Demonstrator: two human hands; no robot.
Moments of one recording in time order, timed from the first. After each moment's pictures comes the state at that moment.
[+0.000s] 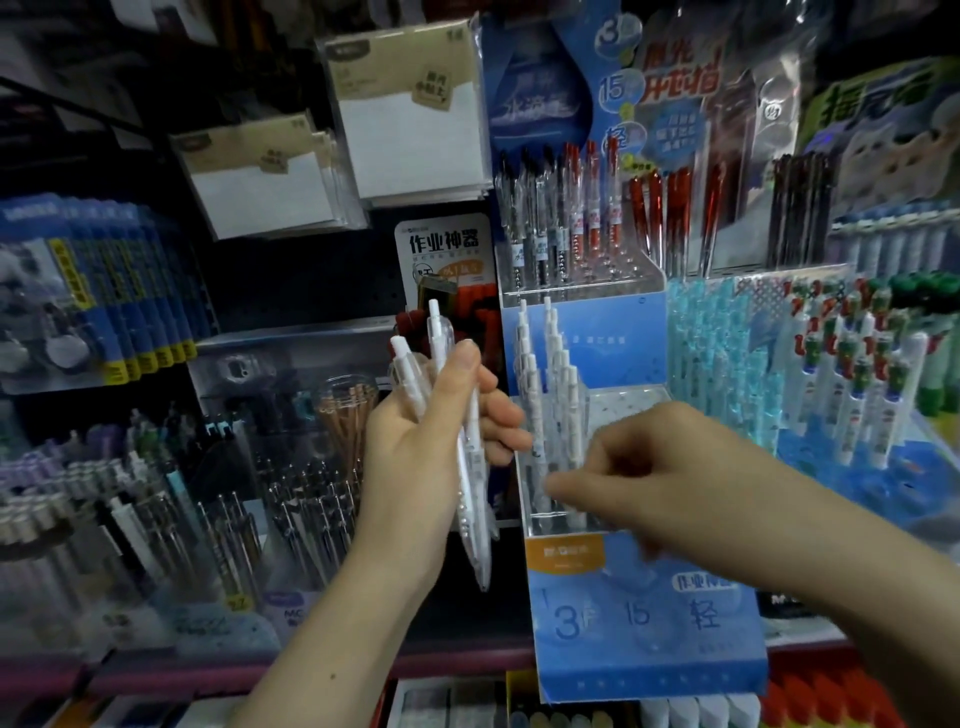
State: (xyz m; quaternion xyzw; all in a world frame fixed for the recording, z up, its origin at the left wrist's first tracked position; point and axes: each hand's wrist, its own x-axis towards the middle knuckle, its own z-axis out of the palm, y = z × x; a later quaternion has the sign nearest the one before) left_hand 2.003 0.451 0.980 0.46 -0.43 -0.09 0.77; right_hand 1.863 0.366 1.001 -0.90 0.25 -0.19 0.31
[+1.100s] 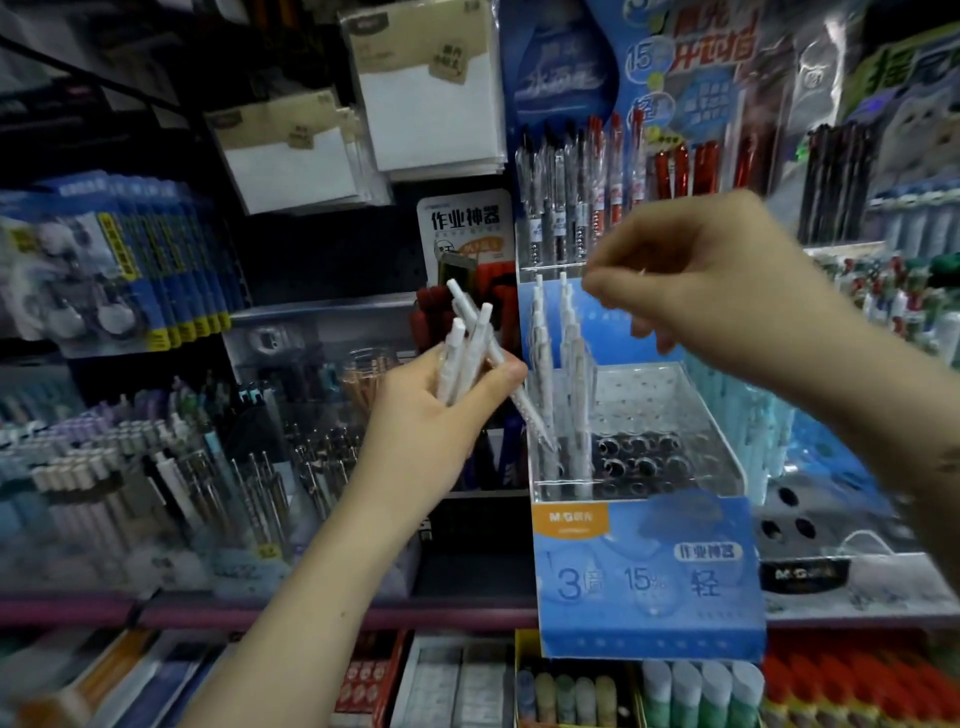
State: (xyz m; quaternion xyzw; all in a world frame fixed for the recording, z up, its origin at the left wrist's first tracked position) left_hand 2.020 0.458 0.976 0.58 -0.51 0.03 0.63; right_hand 1.873 0.331 1.050 -0.86 0.10 -0.43 0.26
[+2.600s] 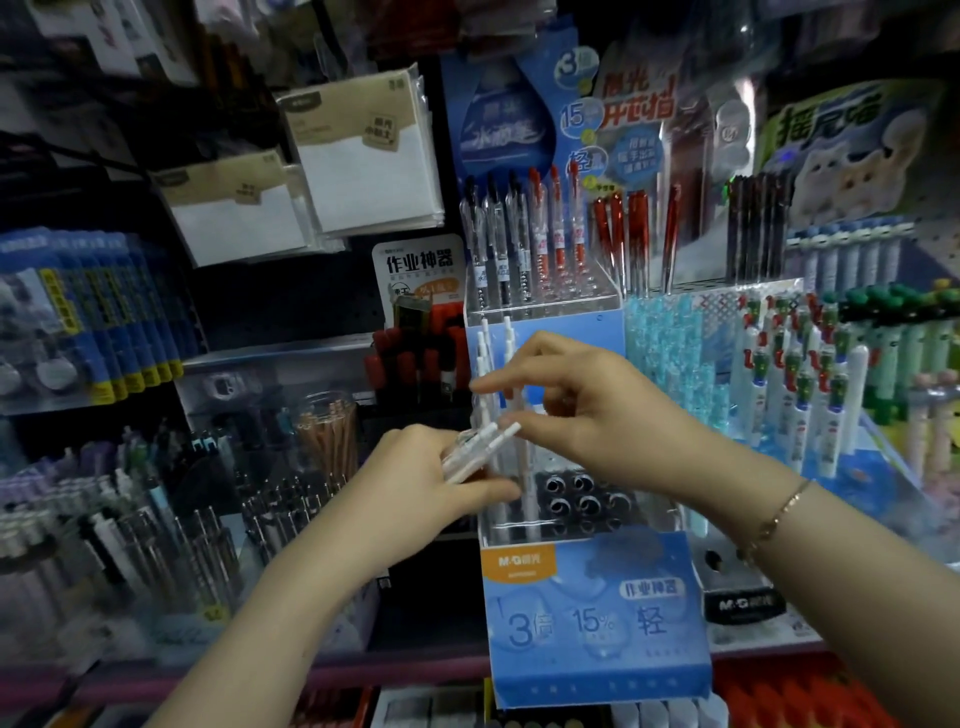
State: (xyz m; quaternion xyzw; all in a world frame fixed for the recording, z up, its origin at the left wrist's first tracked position) left_hand 2.026 0.441 0.979 0.76 -0.55 -0.02 0.36; right_hand 1.887 0.313 1.009 -0.91 0.00 -0.33 0.25
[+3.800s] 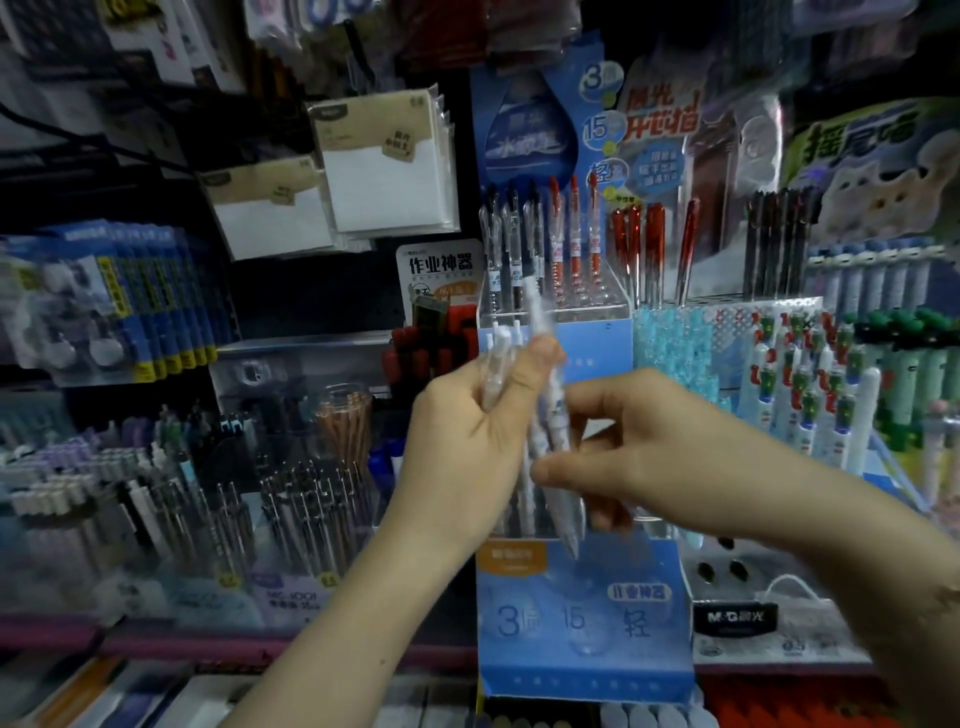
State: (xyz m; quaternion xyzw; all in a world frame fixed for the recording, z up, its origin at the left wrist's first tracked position) left_hand 1.951 0.430 1.002 0.57 -0.52 0.07 0.63; right_hand 1.837 0.335 1.023 -0.89 0.07 -0.21 0.39
